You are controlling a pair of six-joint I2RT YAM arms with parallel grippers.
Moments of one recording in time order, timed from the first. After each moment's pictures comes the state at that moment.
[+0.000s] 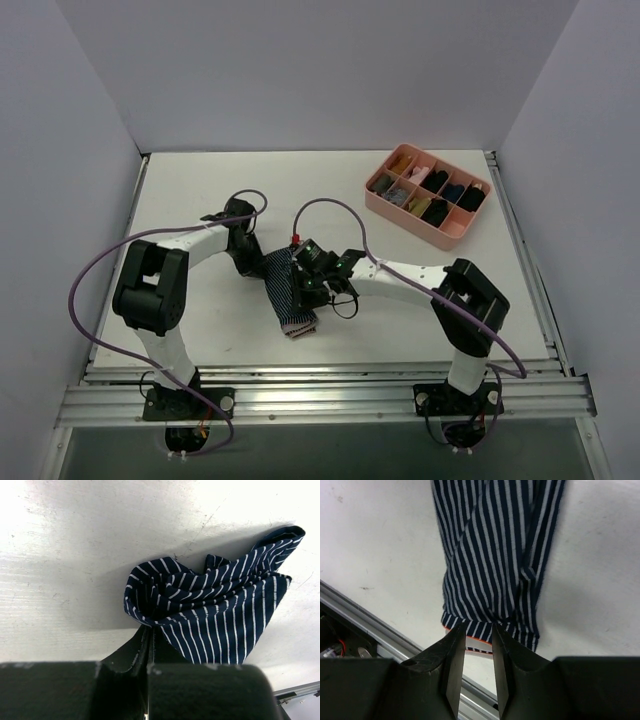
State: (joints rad) left arm -0.31 1.84 1.15 -0.58 0.15 -0.72; right arm 0.94 1.79 1.15 -0.38 -0.12 0.69
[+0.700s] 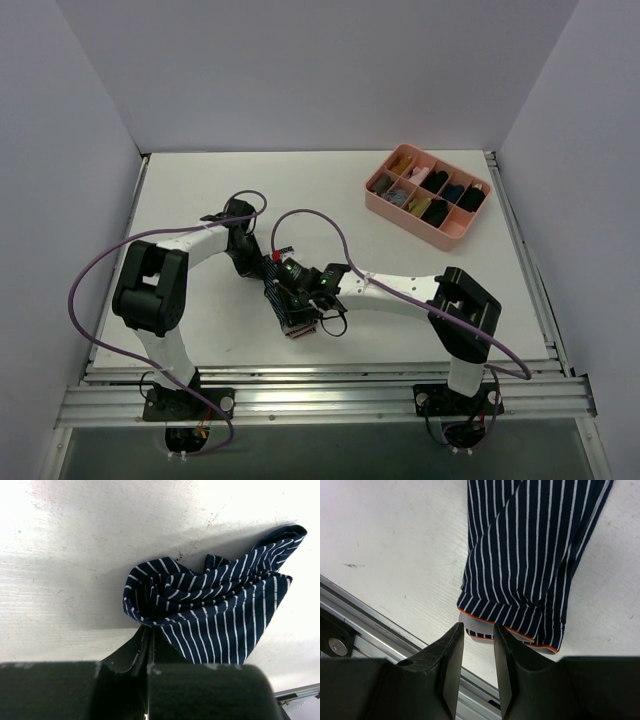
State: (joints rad) left arm -0.31 1.84 1.15 -0.59 0.14 -0.73; right arm 1.08 1.80 1.20 -0.46 0.02 0.64
